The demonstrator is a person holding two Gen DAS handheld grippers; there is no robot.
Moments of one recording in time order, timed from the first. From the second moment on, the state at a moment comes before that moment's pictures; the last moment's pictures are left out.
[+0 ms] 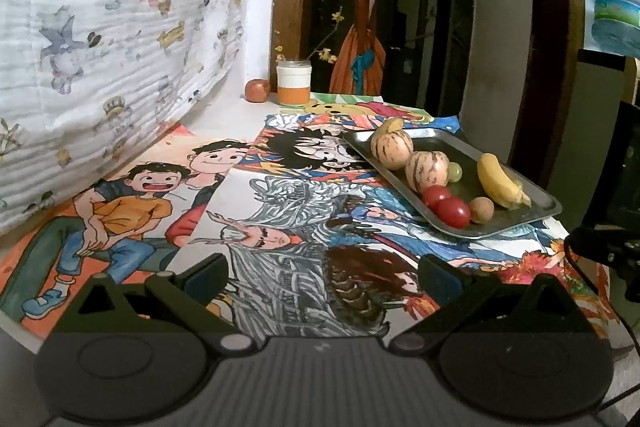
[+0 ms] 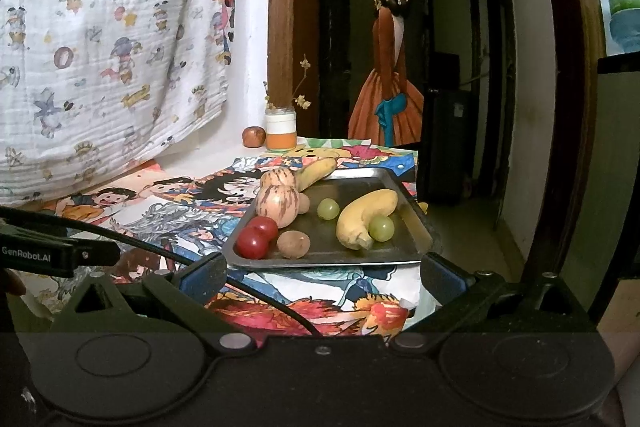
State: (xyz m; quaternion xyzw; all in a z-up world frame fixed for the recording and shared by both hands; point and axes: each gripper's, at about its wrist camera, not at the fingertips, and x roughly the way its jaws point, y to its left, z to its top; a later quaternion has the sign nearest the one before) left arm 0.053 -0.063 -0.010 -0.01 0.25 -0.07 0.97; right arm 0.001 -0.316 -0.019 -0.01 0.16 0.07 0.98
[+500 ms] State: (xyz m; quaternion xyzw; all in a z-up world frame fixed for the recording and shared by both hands) left arm 0.048 -0.064 -0.010 -0.01 0.22 -0.07 0.97; right arm -0.004 -0.315 -0.024 -0.01 0.14 0.07 0.99
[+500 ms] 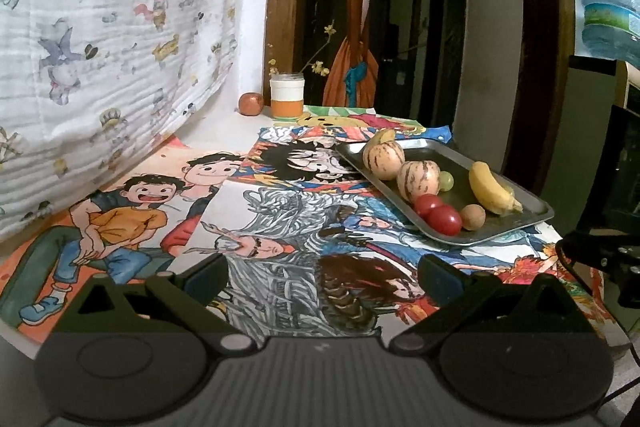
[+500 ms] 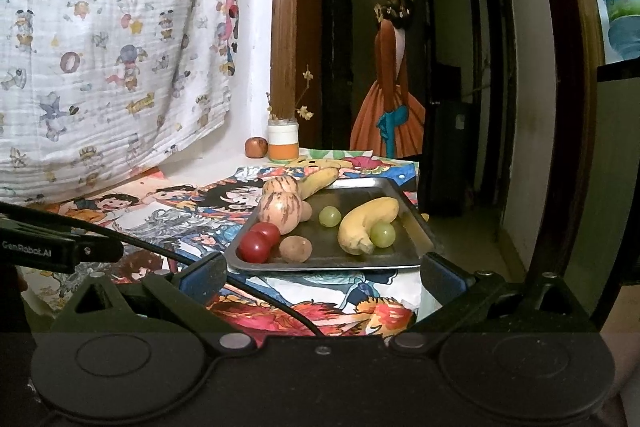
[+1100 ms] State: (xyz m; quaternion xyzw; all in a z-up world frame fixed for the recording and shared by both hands) left arm 0.039 -0.064 -0.008 -0.01 0.20 -0.09 0.98; right arm -0.008 -0.316 -0.026 -0.01 0.13 0.05 0.99
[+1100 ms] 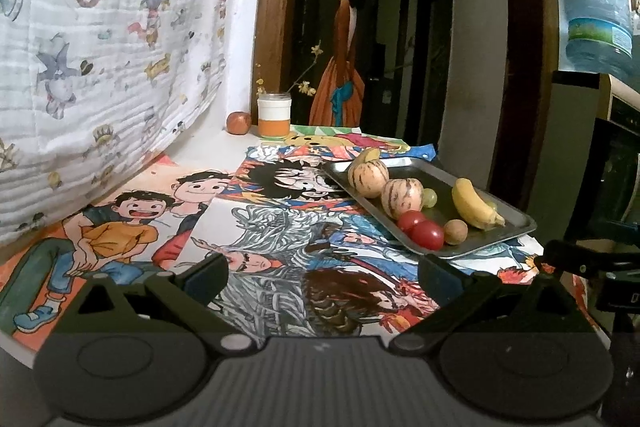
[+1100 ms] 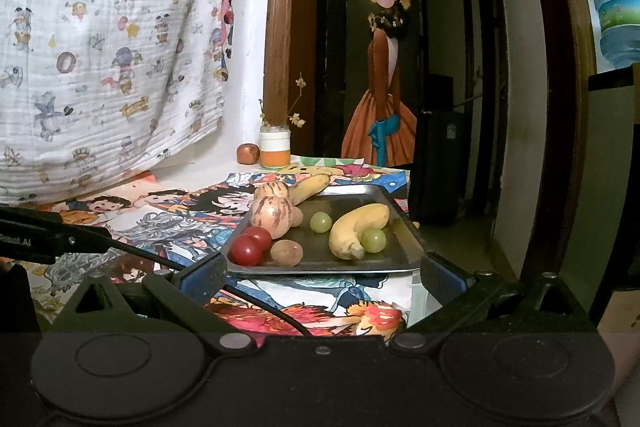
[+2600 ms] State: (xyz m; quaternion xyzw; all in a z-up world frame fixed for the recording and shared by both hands) left arm 0.038 -0.064 -0.008 -0.02 0.20 -0.09 0.98; right arm -0.008 -0.314 -0.029 -0.02 0.13 0.05 0.99
